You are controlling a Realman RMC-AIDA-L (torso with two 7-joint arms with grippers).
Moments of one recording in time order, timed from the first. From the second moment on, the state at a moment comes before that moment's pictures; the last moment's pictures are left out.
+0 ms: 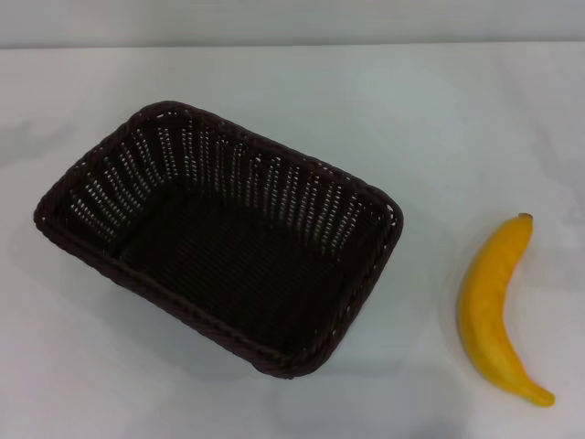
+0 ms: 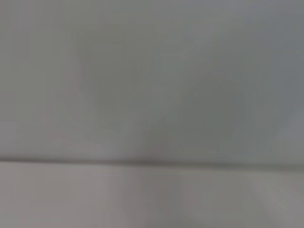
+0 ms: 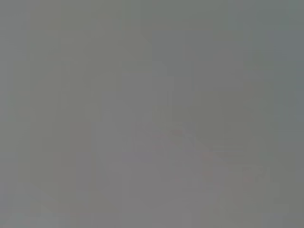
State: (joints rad) left arm -0.55 -1.68 0.74 0.94 2.06 1.45 -2.43; right arm 0.40 2.02 2.43 0.17 -0.64 1.23 -2.71
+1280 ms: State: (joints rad) left arm -0.75 -1.83 0.92 0.80 2.42 1.53 -2.37; right arm 0.41 2.02 2.43 0.16 -0.64 1.24 -2.70
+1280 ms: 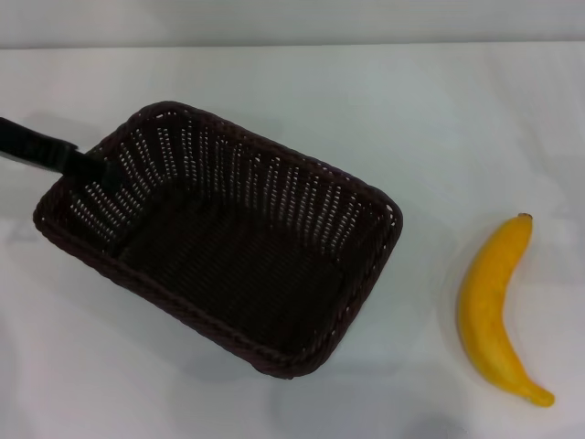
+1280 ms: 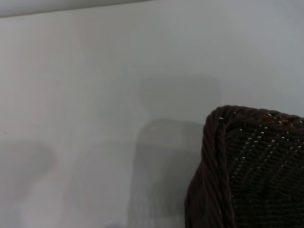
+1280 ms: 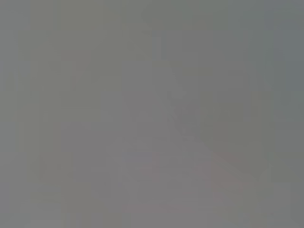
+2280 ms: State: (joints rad) left arm -0.75 -1.85 0.92 0.78 2.43 1.50 -2.28; right arm 0.43 2.02 2.44 0.16 -0.63 1.24 -2.69
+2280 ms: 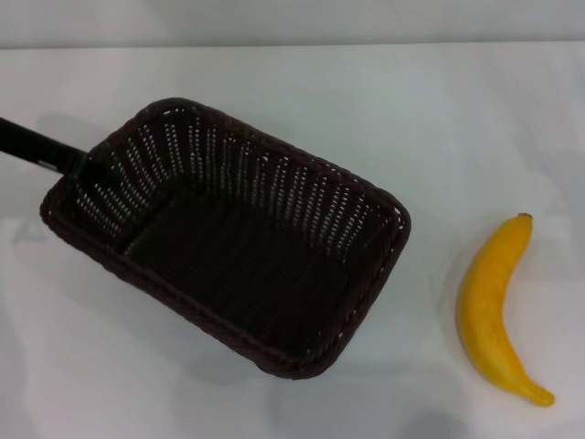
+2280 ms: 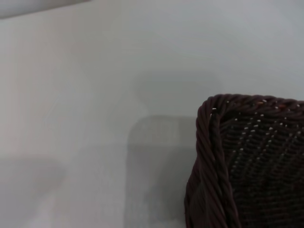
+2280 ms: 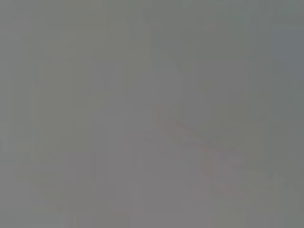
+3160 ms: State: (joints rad) left arm -0.72 -1.96 0.76 0.91 2.35 1.44 -2.39; right arm 0.41 2.01 2.44 0.17 -0.63 1.24 -2.70
